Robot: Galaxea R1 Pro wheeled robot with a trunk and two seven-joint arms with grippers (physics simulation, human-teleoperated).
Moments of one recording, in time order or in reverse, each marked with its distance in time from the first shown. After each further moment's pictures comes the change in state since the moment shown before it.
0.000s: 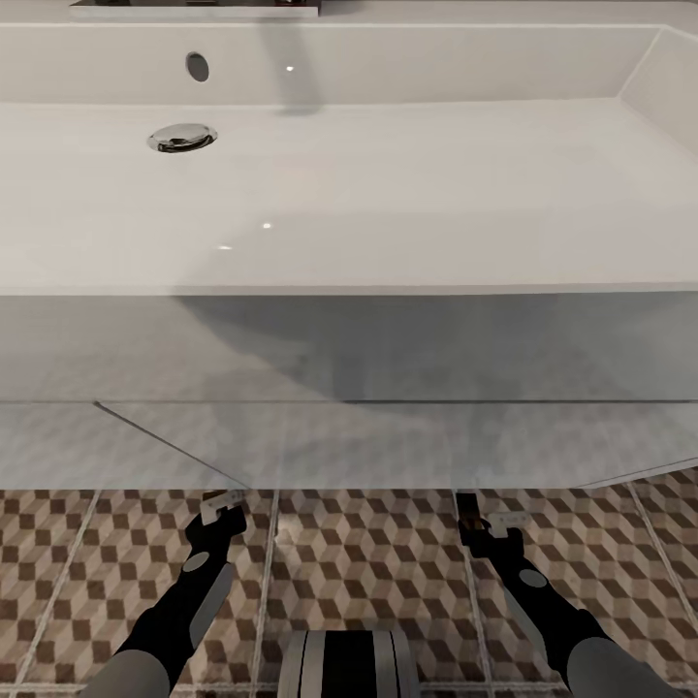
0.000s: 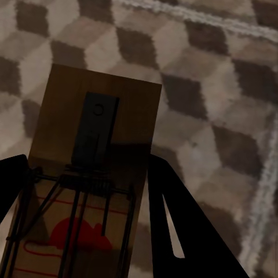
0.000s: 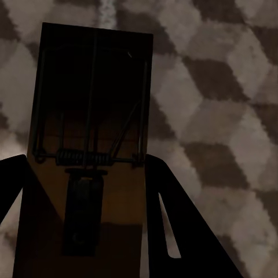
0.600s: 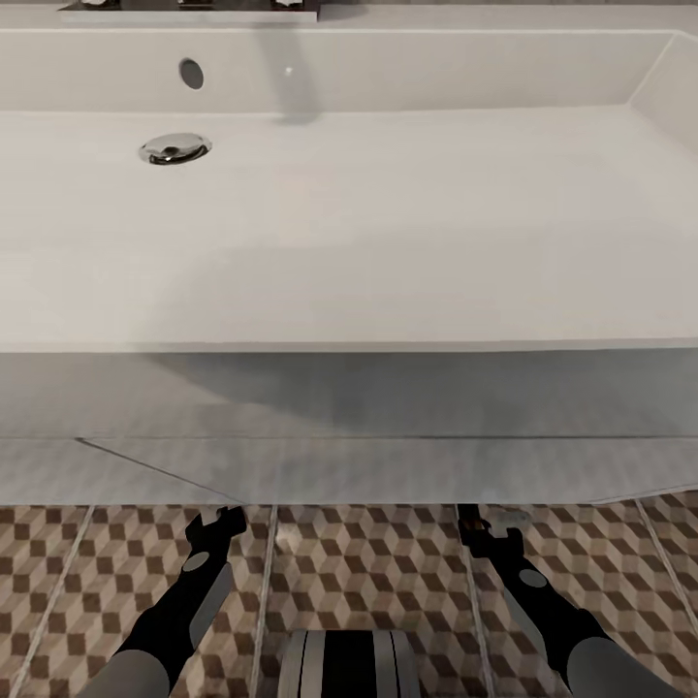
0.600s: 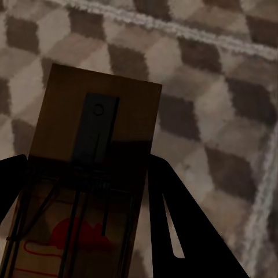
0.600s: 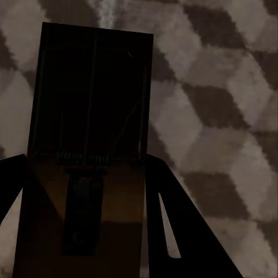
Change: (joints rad) left arm 0.000 0.001 -0.002 0.000 0.001 0.006 0.000; right arm 0.000 0.000 0.000 0.000 0.001 0.000 0.000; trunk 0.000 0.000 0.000
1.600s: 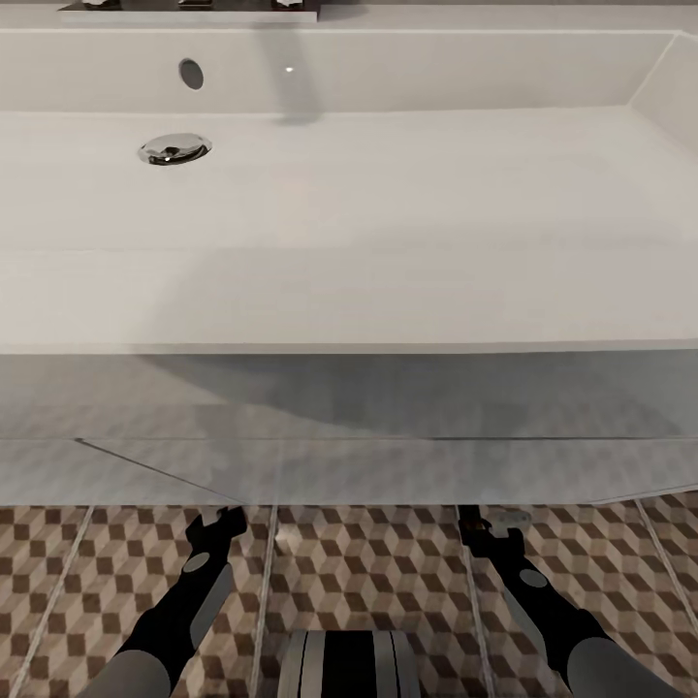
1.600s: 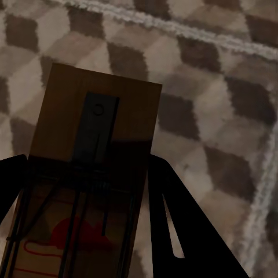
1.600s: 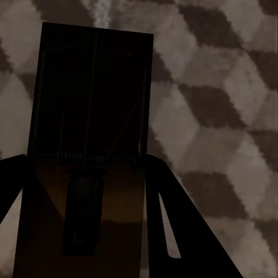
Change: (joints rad) left arm 0.001 -0.003 0.003 0.003 0.000 -0.004 0.000; right arm 0.000 0.000 -0.004 0.000 -0.008 -0.001 -0.003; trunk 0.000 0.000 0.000
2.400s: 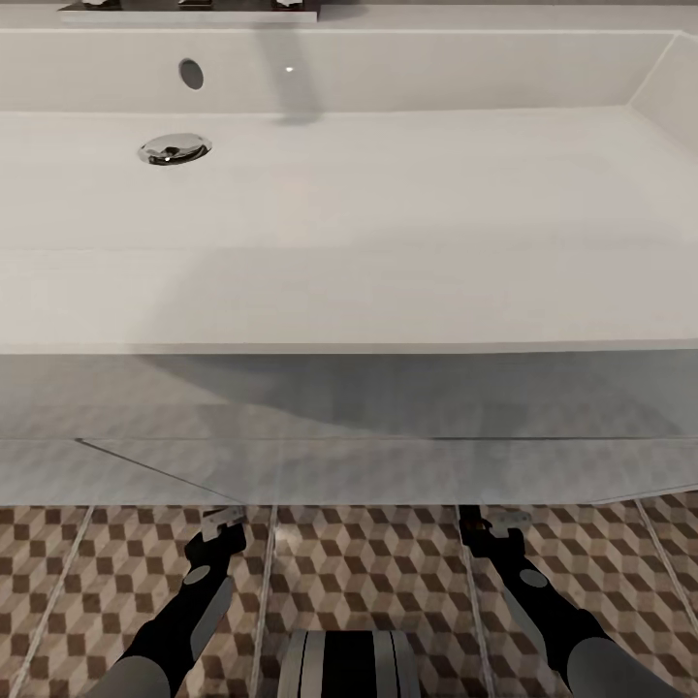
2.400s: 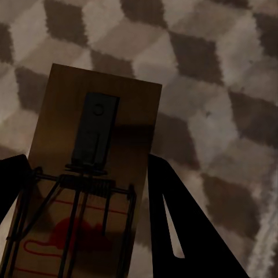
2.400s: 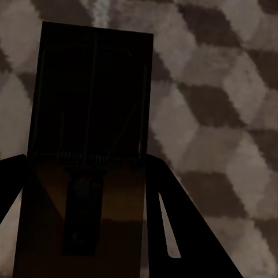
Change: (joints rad) left arm 0.001 -0.001 0.001 0.087 -0.001 -0.001 -0.002; right arm 0.000 0.000 0.000 0.001 -0.002 0.001 -0.001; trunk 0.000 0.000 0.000
